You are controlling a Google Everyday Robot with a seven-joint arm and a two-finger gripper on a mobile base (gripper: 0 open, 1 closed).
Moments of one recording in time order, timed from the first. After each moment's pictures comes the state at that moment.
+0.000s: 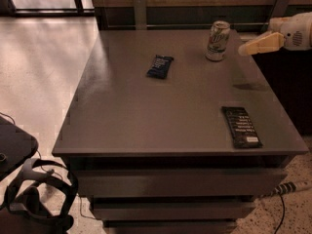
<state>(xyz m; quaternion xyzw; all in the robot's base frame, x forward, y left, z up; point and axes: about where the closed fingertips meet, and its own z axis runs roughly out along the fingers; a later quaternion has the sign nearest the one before) 0.711 -0.306 0.931 -0.34 0.76 0.17 0.52</state>
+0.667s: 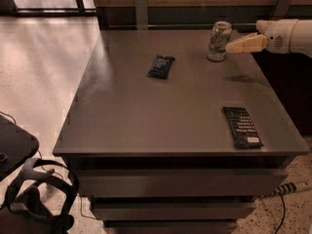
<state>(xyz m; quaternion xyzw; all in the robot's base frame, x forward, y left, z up) 0.751 -0.288 0.914 -0.32 0.74 0.21 0.56</state>
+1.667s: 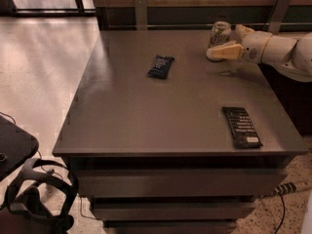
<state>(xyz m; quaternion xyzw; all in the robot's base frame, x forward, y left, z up) 0.784 -0.237 0.889 -0.32 0.67 0.25 0.63</state>
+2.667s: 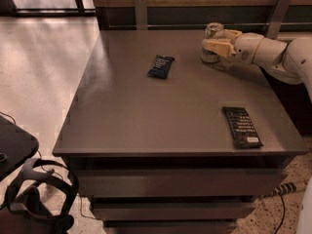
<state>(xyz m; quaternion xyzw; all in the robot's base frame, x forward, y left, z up) 0.790 -0.219 0.886 -0.32 0.65 0.27 0.64</state>
